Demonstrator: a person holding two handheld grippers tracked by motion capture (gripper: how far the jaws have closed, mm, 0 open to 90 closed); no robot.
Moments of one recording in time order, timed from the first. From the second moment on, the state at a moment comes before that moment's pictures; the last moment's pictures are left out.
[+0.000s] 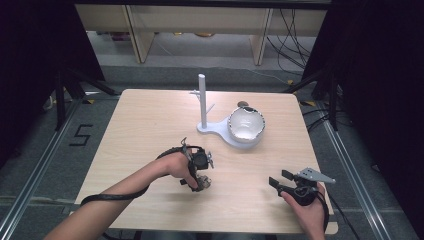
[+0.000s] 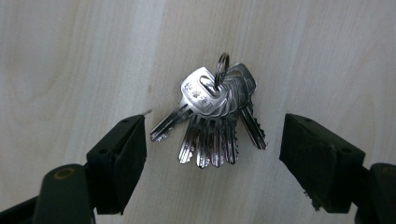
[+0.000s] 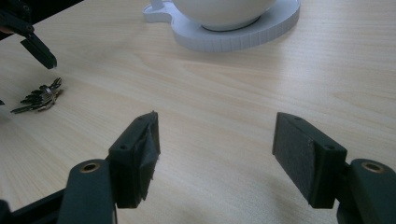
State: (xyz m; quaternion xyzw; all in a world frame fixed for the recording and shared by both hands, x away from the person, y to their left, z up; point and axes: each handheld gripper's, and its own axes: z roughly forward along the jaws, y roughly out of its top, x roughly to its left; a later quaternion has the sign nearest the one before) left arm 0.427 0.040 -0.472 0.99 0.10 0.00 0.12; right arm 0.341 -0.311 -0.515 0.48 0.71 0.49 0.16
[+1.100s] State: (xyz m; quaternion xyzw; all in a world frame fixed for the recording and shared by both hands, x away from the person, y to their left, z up) left arm 0.427 0.029 -0.481 0.99 0.08 0.00 0.10; right arm 0.343 -0.312 -0.515 0.47 0.72 0.49 0.16
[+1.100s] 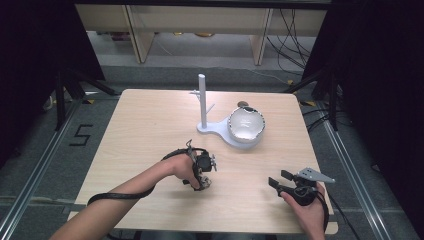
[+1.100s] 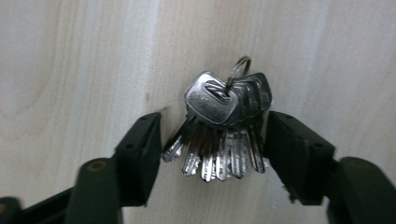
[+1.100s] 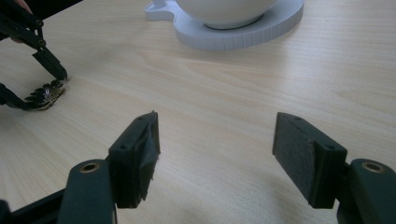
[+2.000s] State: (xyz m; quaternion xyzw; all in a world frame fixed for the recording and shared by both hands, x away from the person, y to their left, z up) left arm 0.416 0.037 -0.477 0.99 0.05 0.00 0.09; right arm 0.342 -0.313 -0.514 0.47 0.72 0.48 0.15
